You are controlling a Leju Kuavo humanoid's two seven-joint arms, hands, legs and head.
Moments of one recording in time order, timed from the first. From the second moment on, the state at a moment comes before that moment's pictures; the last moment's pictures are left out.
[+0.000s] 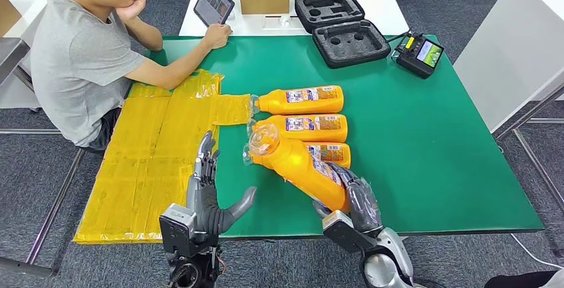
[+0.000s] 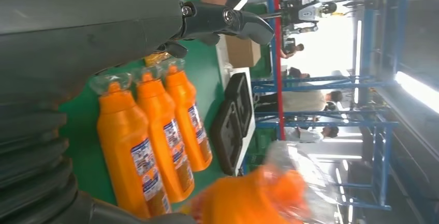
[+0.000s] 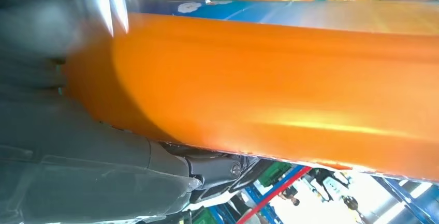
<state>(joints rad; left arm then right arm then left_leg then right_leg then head) -0.02 -0.22 -0.44 -1.45 0.06 0.45 -0.70 0.02 0.03 -0.01 -1.36 0.65 -0.31 -0.59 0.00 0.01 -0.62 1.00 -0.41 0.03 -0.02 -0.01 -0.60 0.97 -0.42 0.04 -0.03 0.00</state>
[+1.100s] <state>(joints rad) -0.08 -0.22 -0.50 -1.29 0.28 0.24 -0.67 -0.14 0.10 0.15 -1.09 0.57 -0.42 -0.65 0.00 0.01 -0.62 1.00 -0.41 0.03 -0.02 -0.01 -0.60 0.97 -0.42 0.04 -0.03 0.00</state>
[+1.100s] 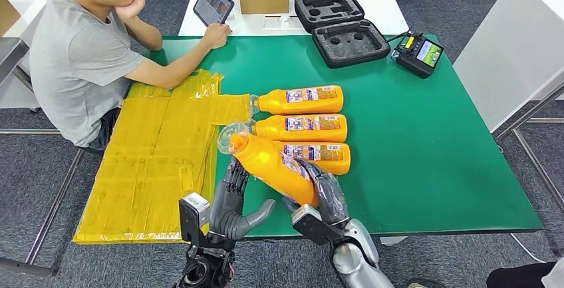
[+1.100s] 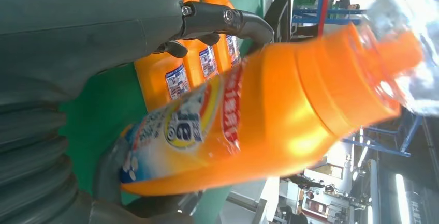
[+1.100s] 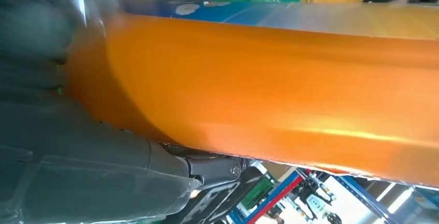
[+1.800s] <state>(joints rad) -0.15 -0.22 -0.51 -1.20 0.29 0.38 -0.70 -0.20 0.14 0.30 -0.94 0.63 -0.53 -0.67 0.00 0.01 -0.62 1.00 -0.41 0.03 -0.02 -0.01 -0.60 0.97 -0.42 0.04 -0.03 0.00</state>
